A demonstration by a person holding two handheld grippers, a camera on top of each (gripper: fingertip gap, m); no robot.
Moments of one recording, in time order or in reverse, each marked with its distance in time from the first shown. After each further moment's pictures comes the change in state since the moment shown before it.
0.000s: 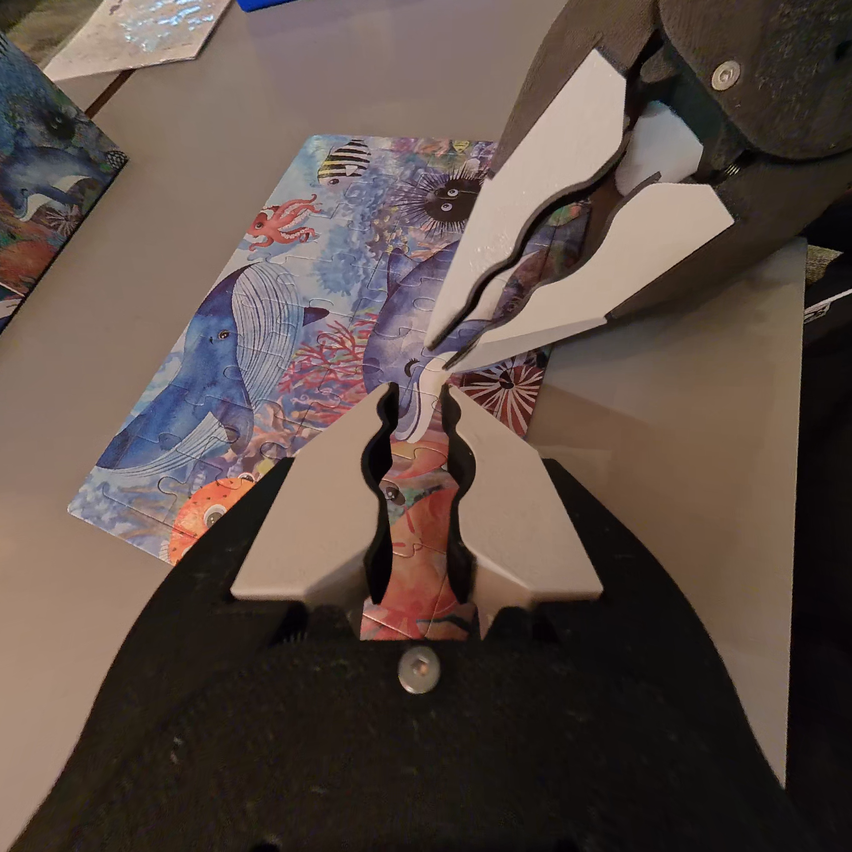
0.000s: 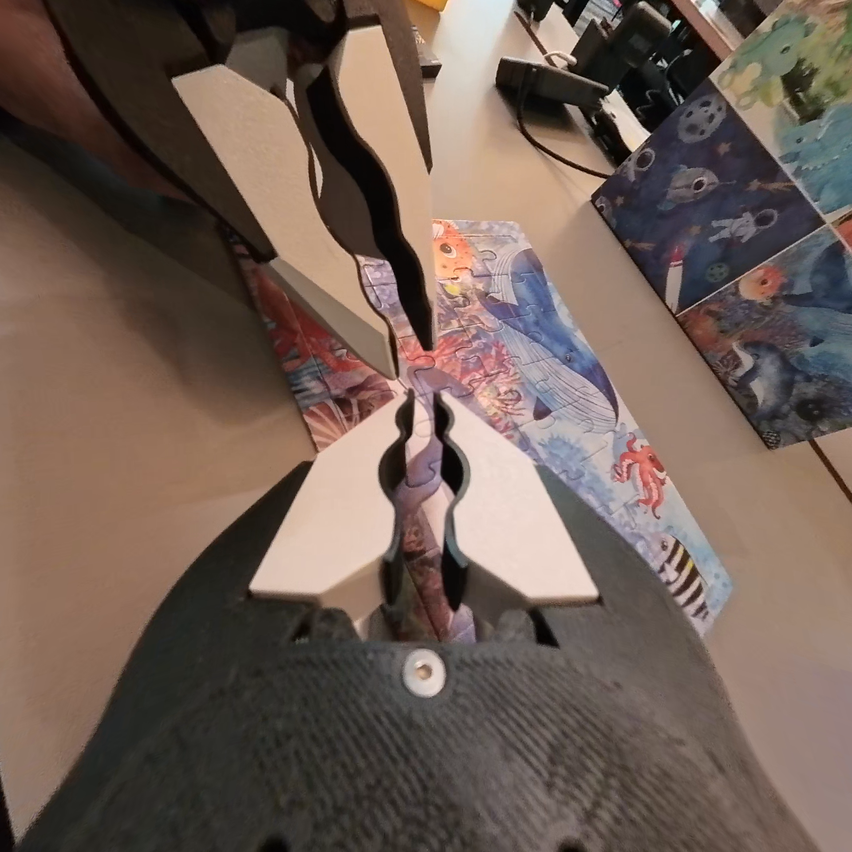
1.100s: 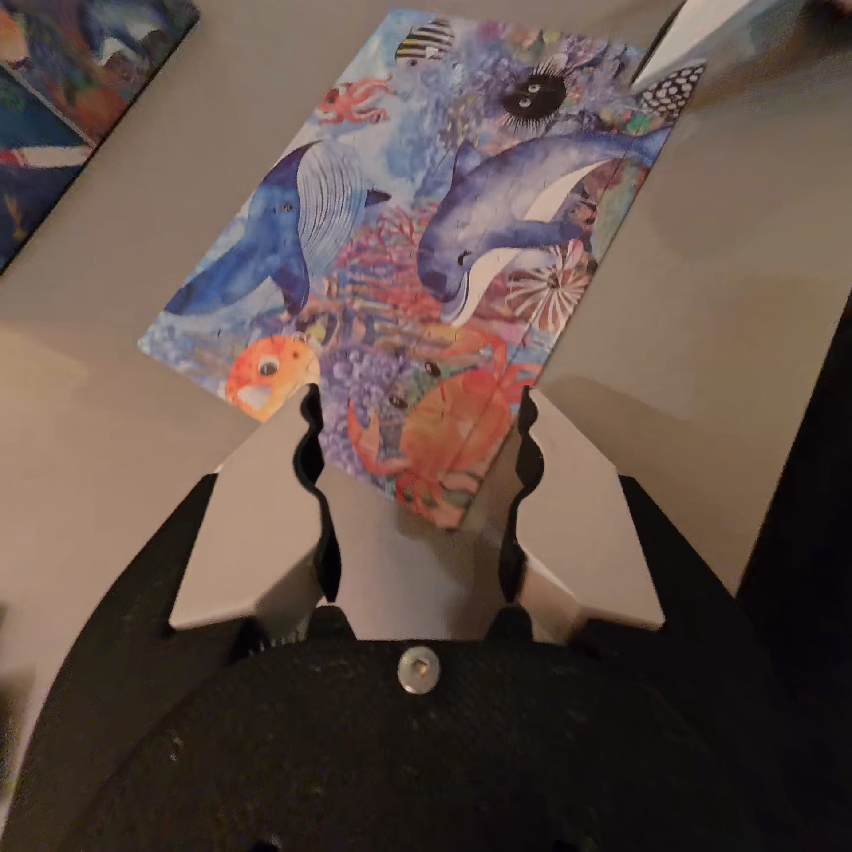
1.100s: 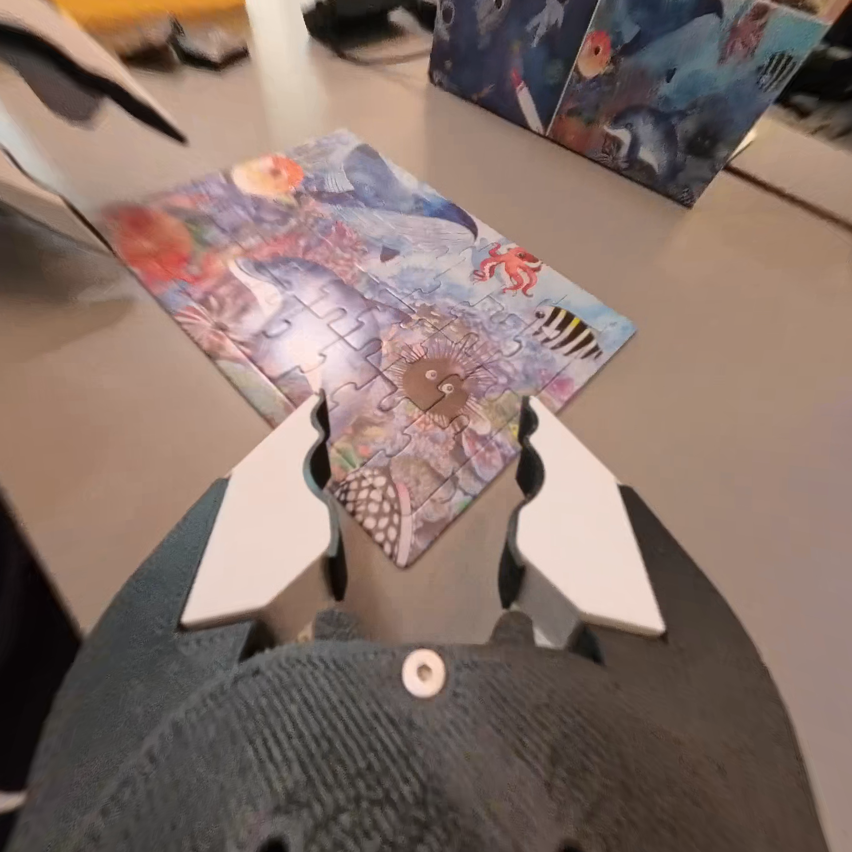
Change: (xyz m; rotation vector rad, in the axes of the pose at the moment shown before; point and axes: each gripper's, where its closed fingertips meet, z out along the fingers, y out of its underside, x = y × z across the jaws) left arm -0.014 0.039 -0.046 -0.122 -0.124 -0.118; right arm 0.069 0.078 -0.083 -0.013 0.080 0.427
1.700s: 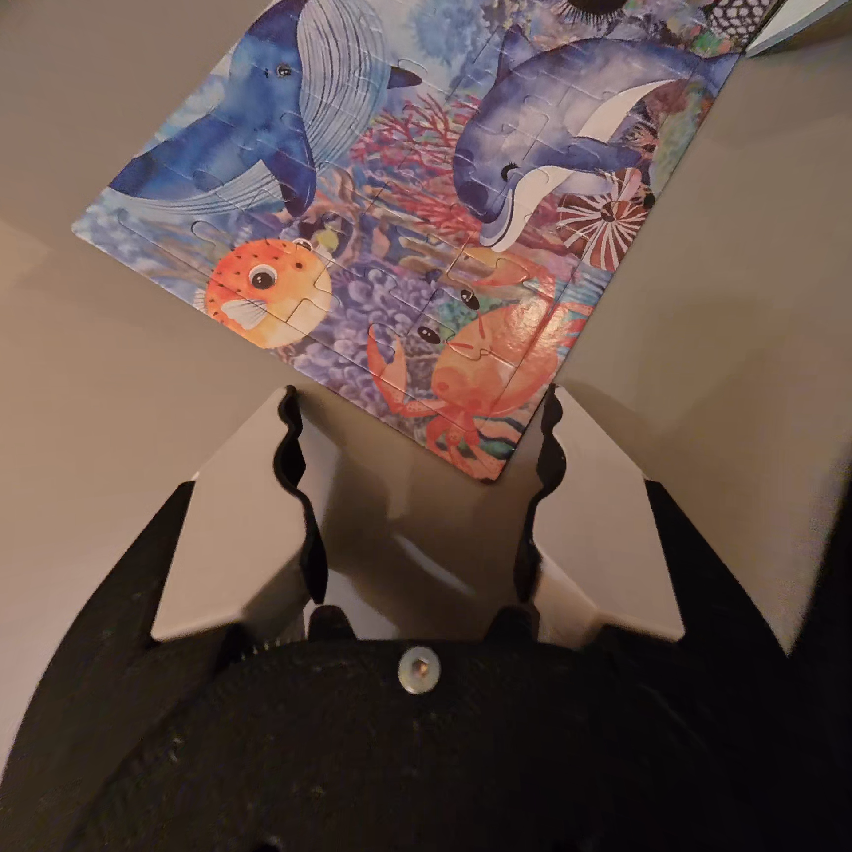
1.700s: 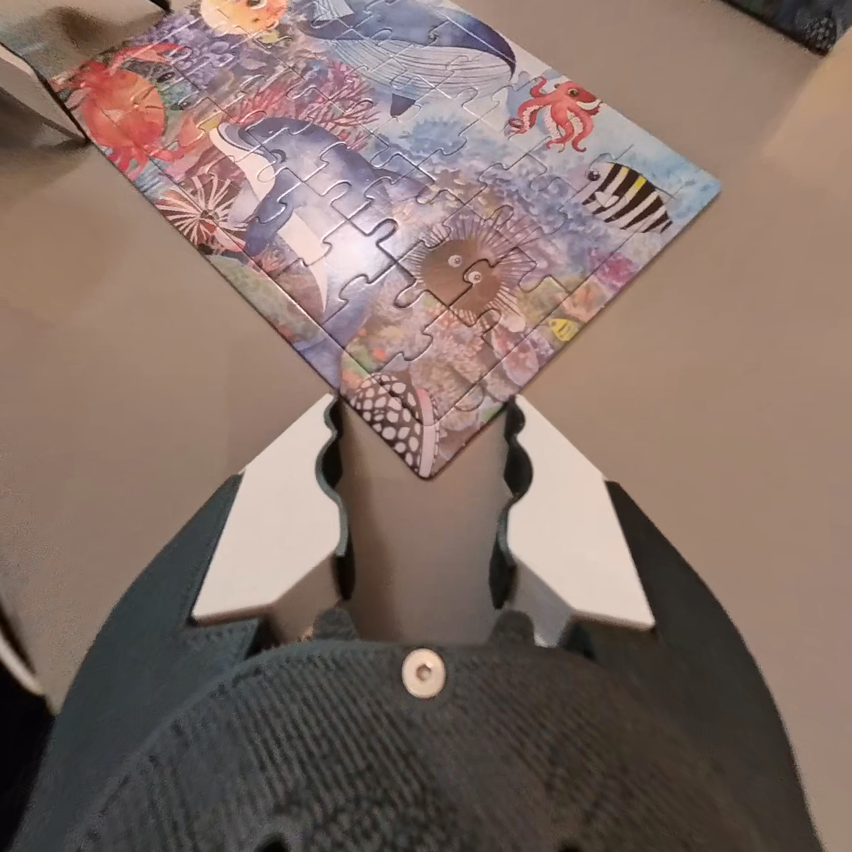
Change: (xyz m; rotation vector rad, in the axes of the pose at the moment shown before) left arm -0.033 0.031 0.015 -0.110 0.032 -0.191; right arm 0.021 0.035 0.017 -0.220 -0.134 0.030
